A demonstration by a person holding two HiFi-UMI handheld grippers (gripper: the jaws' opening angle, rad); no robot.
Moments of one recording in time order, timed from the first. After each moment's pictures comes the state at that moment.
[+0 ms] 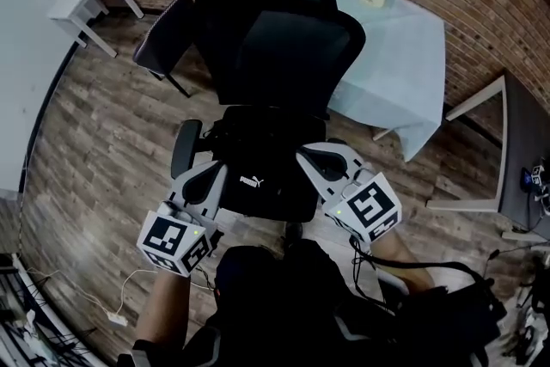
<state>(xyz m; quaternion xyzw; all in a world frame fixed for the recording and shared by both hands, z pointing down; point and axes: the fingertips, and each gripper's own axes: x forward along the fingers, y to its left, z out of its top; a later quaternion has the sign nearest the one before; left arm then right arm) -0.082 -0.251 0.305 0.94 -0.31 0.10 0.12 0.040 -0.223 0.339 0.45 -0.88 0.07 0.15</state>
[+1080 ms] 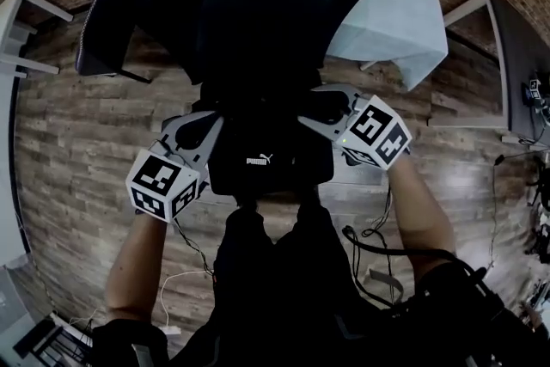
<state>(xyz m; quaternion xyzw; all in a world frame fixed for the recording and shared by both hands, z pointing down) -0.068 -0.393 0.435 0.97 -0.08 0.21 0.11 0.050 -0.318 0.490 0.44 -0.83 0.20 0.28</state>
